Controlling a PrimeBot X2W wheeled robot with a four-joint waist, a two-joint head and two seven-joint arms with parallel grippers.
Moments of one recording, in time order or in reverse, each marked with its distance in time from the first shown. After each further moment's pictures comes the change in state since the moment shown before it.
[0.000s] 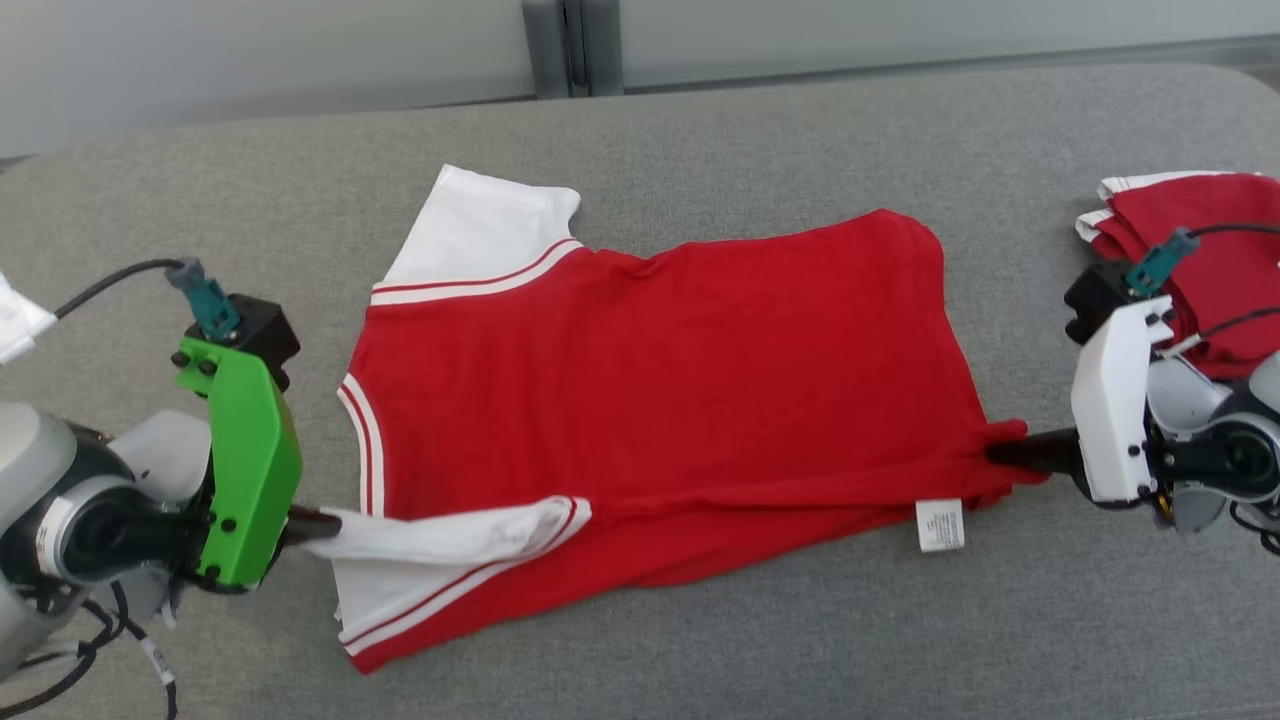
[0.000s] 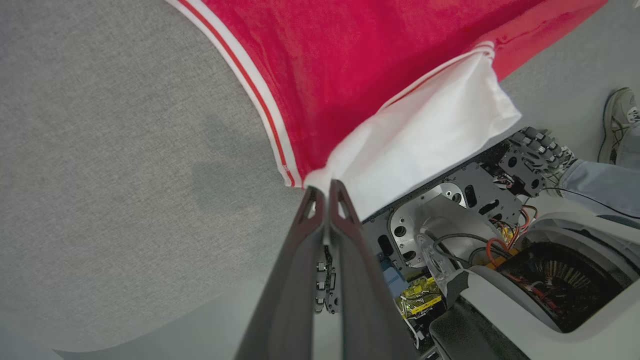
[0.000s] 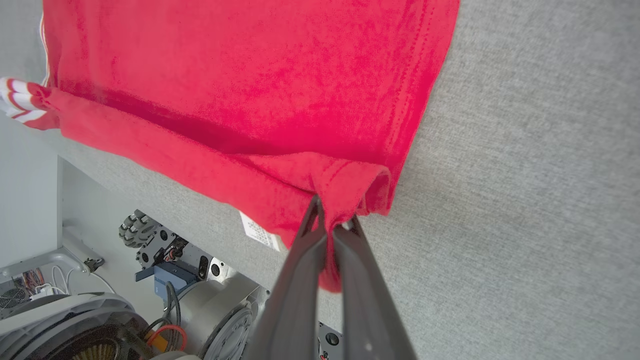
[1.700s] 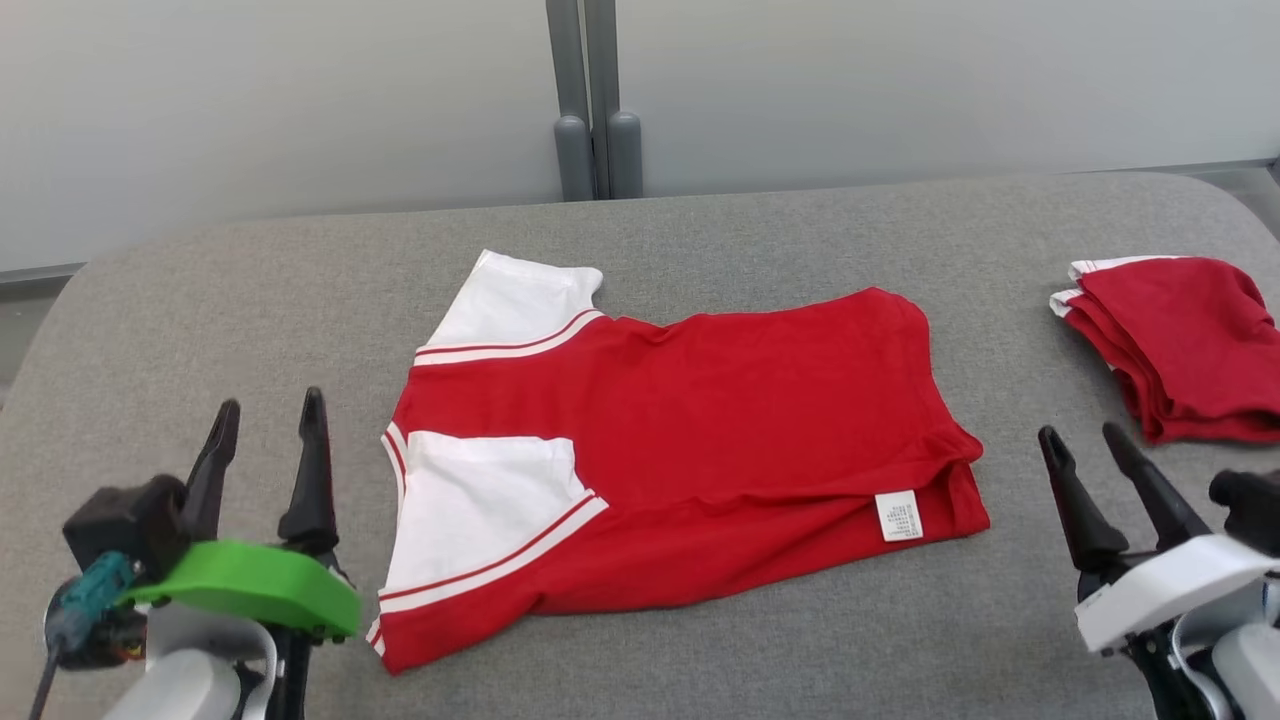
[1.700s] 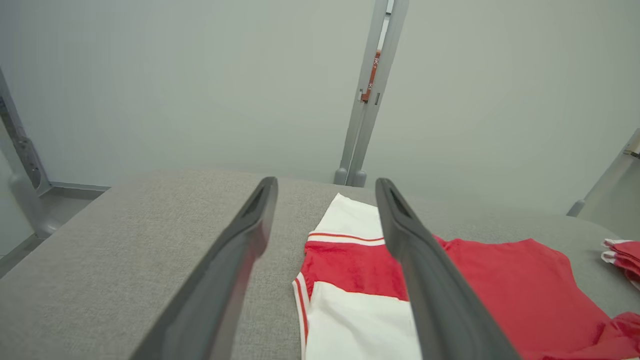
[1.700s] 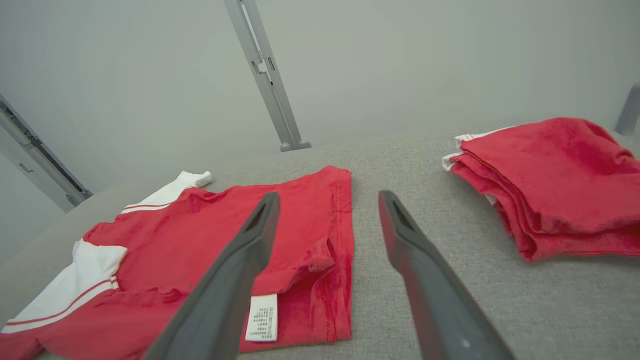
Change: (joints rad) left arm 0.635 -0.351 0.474 0.060 0.480 0.326 -1.271; right arm 0.709 0.381 -0.825 0.002 -0.700 0.000 -0.933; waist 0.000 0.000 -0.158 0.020
